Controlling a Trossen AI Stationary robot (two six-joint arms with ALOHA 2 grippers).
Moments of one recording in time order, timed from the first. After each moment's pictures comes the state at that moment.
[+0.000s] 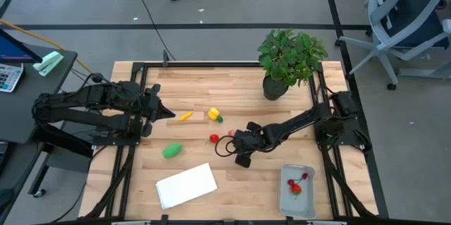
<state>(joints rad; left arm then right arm) 0.01 0.71 0.89 -0.68 0.05 0.04 0.25 1.87 1.09 -0.34 0.23 0.58</state>
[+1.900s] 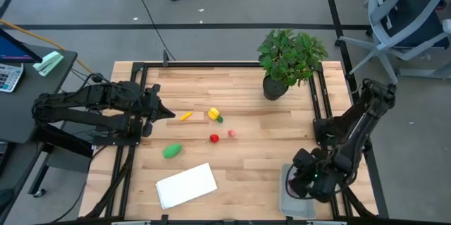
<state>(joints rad) 0.01 0.71 0.89 -0.69 0.05 0.01 0.95 1.41 1.09 -1.03 0.31 1.71</state>
